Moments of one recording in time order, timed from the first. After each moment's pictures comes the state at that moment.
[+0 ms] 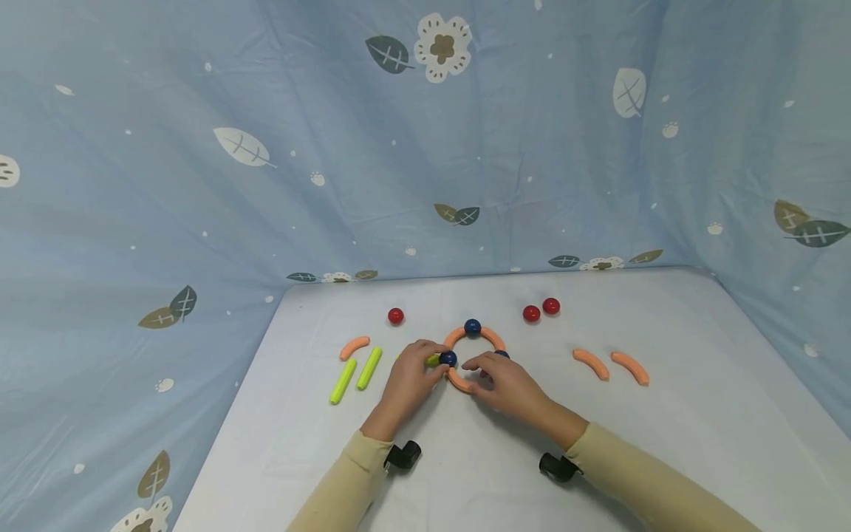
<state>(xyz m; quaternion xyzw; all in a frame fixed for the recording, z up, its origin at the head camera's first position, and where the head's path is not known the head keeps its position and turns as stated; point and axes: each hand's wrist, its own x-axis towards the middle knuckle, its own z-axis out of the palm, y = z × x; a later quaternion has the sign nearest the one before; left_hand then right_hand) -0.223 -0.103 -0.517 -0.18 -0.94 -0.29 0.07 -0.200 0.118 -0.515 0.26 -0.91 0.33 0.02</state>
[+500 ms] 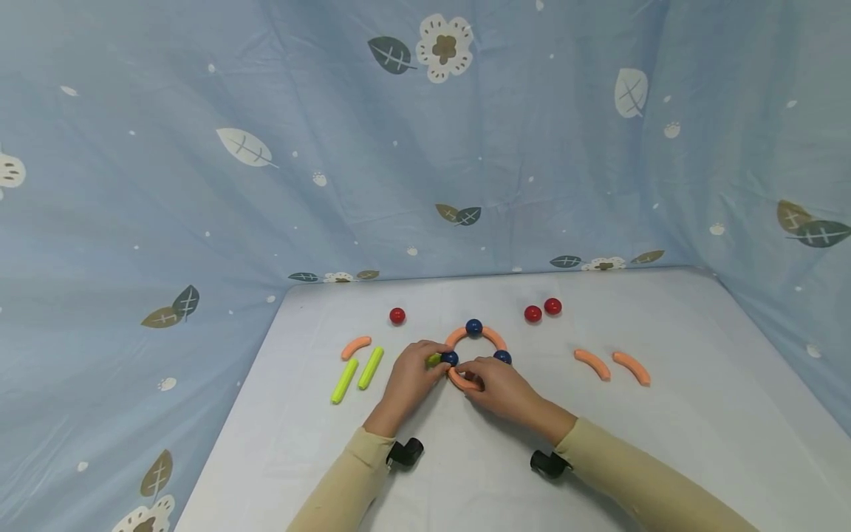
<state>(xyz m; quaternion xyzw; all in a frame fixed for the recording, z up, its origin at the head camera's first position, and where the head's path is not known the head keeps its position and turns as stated) -0.227 -0.103 -0.519 -0.17 -0.94 -0.31 0.05 -0.202 0.102 -0.513 0.28 -0.91 0.30 0.01</state>
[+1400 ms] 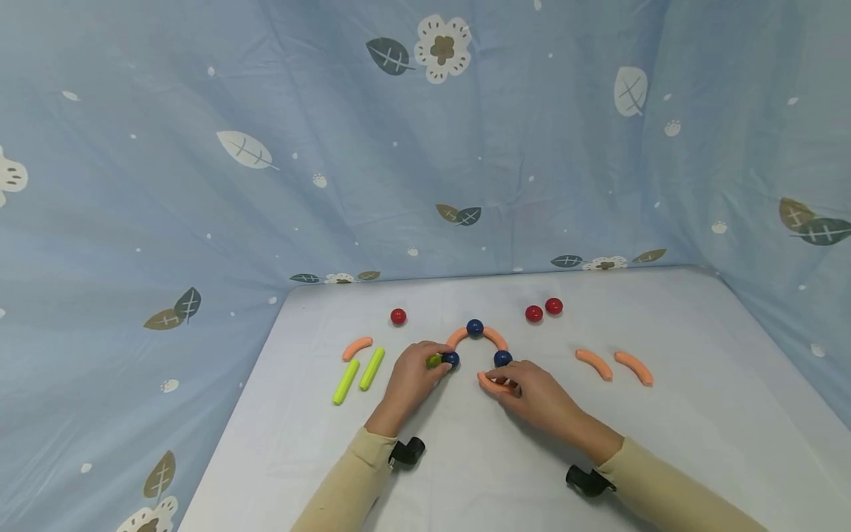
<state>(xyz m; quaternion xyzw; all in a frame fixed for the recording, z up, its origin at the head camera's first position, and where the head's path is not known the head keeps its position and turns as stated) -0.229 -0.102 -0.520 -0.15 -0.93 -0.32 0.04 -0.181 0.151 -0.508 0.22 -0.92 0.33 -0.01</state>
